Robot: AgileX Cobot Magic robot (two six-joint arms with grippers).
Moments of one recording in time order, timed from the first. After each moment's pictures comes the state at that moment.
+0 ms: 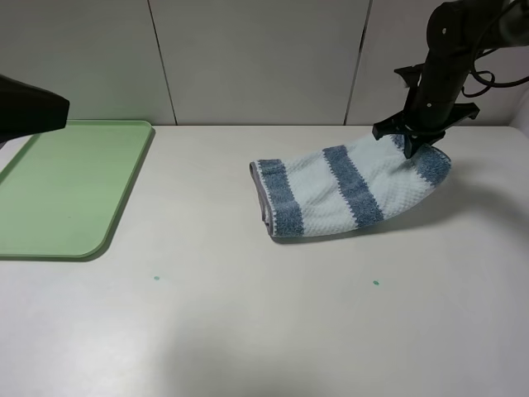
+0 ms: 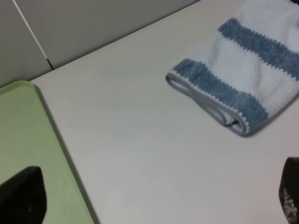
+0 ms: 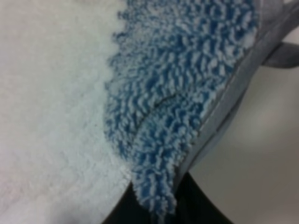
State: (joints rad) left arm -0.74 0.74 -0.80 0.39 0.65 -0.33; right arm 0.16 2.12 -1.61 -0.14 0.98 0.02
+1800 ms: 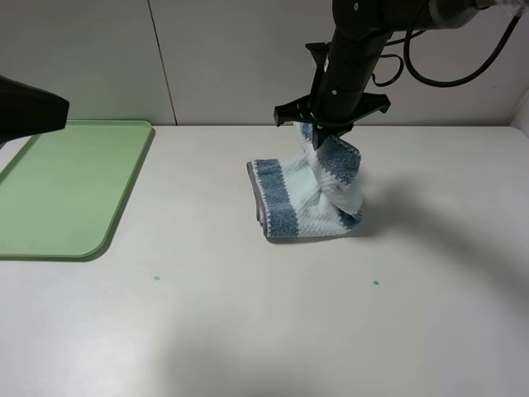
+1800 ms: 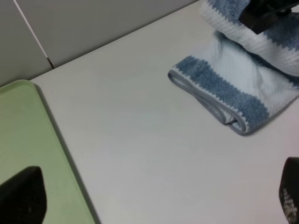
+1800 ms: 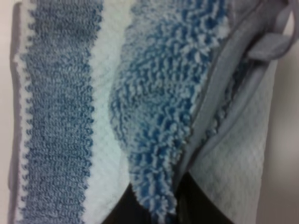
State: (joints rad) left arm -0.74 0.74 -0.80 0.39 0.65 -0.33; right arm 0.51 2.04 -1.61 -0.04 0.94 0.28
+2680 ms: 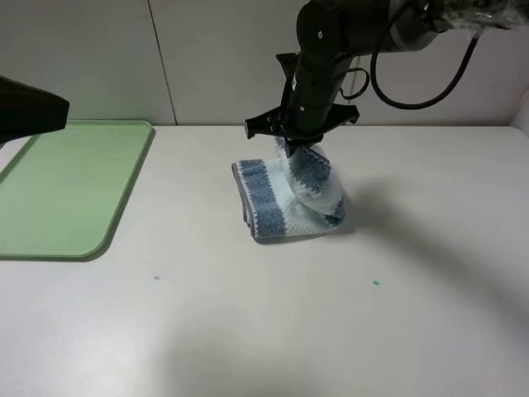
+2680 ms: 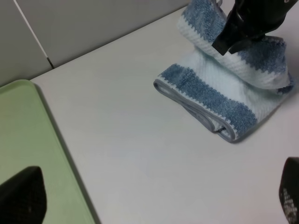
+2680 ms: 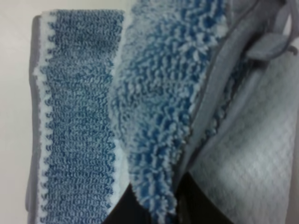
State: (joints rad) left arm -0.74 0.74 -0.80 0.39 0.65 -0.33; right arm 0.61 2.08 -1.60 -0.09 0.84 0.36
